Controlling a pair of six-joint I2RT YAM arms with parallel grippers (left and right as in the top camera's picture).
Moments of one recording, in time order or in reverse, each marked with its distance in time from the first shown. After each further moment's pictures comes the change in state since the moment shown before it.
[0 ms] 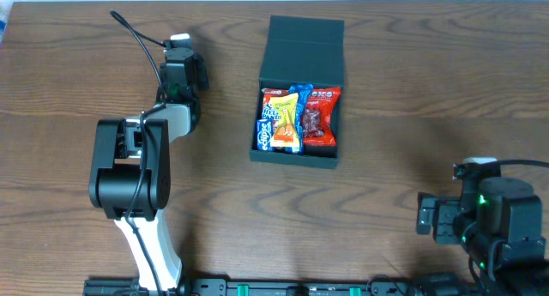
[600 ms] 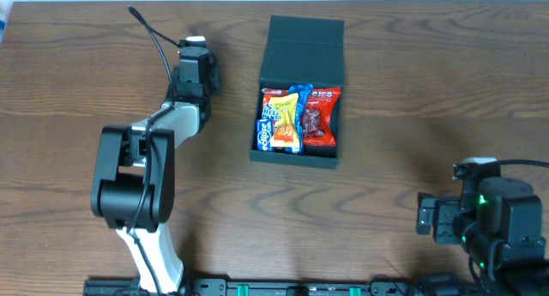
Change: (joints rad) left arm -0.079 -0.088 0.010 -0.233 -0.006 0.000; right arm 0.000 0.000 0.000 0.000 0.000 0.000
